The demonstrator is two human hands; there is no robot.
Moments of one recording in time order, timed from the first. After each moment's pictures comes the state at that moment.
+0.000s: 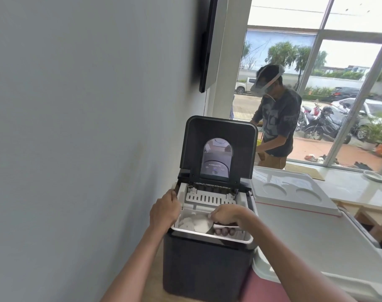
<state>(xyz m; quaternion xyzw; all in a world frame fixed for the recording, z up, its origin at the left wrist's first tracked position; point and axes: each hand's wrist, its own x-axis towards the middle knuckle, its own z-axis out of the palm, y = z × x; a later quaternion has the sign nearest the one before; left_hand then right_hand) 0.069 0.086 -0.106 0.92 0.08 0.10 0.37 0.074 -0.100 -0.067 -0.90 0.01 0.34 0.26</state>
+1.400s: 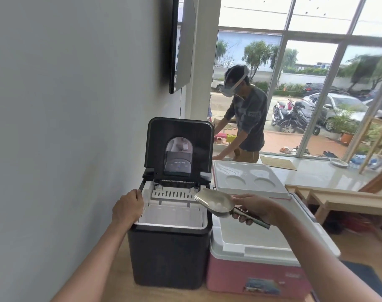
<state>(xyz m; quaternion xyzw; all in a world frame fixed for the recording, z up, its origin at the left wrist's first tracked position) 0.072 0.085 -0.111 0.95 0.09 0.15 0.26 0.014 -0.273 -0.029 -0.81 0.05 0.23 0.54</state>
